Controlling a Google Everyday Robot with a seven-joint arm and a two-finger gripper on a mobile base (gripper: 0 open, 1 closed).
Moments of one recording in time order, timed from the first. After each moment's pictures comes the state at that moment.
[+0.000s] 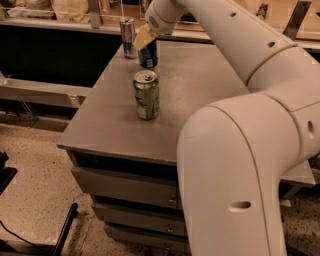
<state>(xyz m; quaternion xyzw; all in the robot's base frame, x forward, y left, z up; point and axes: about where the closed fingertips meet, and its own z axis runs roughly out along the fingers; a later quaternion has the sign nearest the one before) 0.824 0.016 0.930 -0.42 0.83 0.05 0.37</state>
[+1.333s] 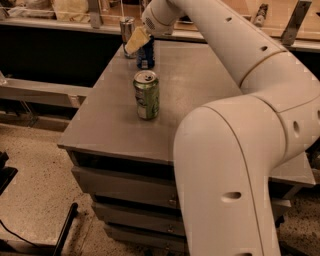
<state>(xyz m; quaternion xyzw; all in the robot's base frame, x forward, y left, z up) 0.833 0.033 0.922 -0.41 0.82 0.08 0.38</state>
